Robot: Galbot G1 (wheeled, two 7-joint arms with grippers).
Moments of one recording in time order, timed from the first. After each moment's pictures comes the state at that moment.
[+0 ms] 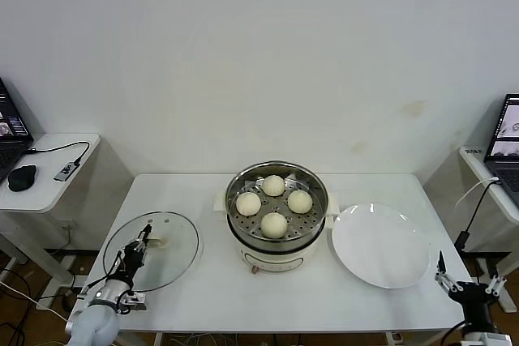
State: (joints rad) left arm 1.22 -1.07 -0.48 -1.41 1.14 -0.10 -0.26; right arm -1.59 1.52 1.07 1.92 0.01 0.19 -0.17
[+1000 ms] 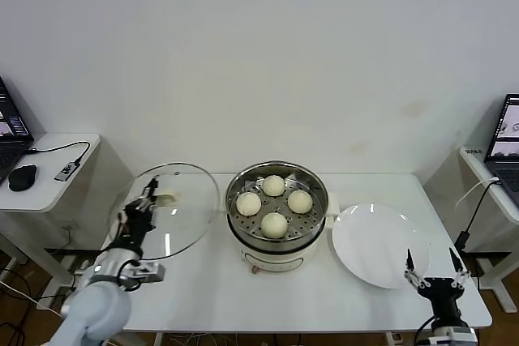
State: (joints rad) left arm 1.25 -0.94 -0.36 -2.03 0.92 0.31 0.01; right arm -1.58 1.55 0.95 1.91 -0.07 0.20 -0.15
